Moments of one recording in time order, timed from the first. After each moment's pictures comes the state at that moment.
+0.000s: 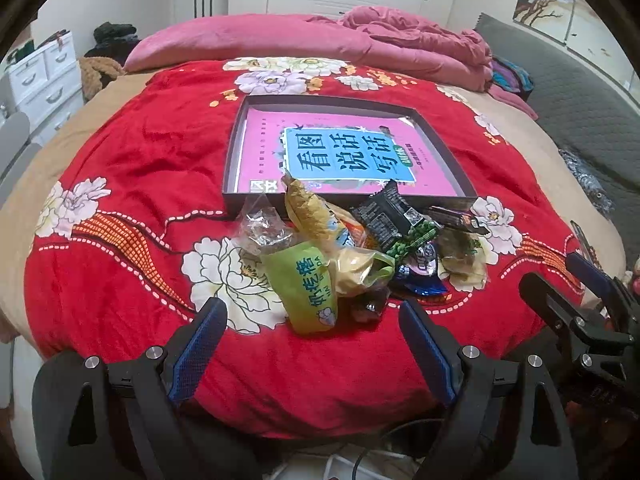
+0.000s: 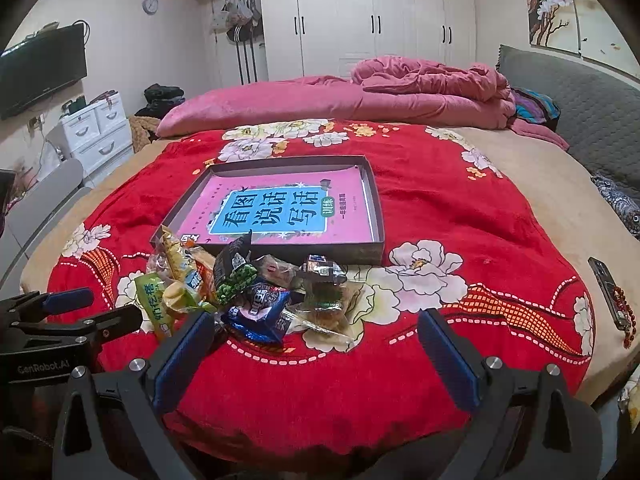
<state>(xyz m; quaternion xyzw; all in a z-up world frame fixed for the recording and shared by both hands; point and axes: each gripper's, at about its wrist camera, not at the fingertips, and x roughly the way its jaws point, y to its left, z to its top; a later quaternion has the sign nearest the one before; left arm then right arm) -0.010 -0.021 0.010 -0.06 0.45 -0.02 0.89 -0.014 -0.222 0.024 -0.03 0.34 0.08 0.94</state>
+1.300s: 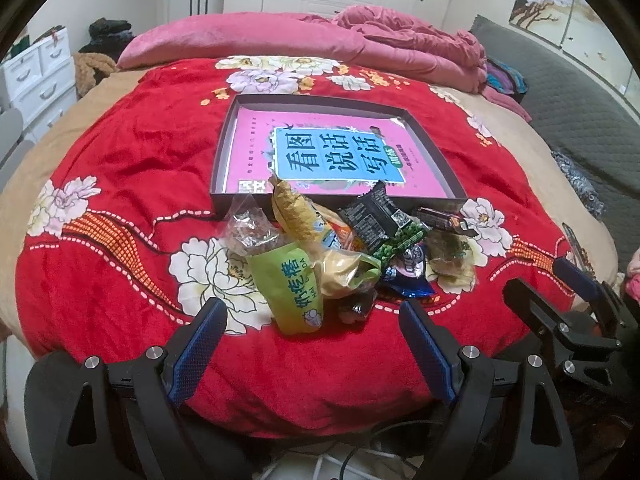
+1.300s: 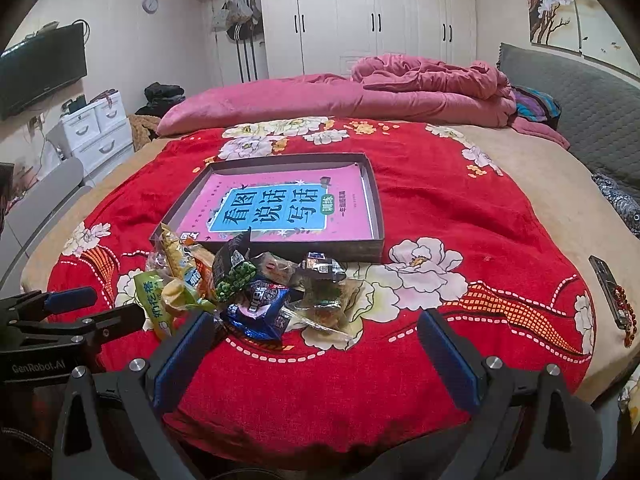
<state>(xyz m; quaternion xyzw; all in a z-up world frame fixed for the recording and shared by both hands) -0.007 -0.027 0.011 -0.07 0.45 -0.04 0.89 -0.013 -0.222 0.022 -0.03 0.35 0.08 0.93</state>
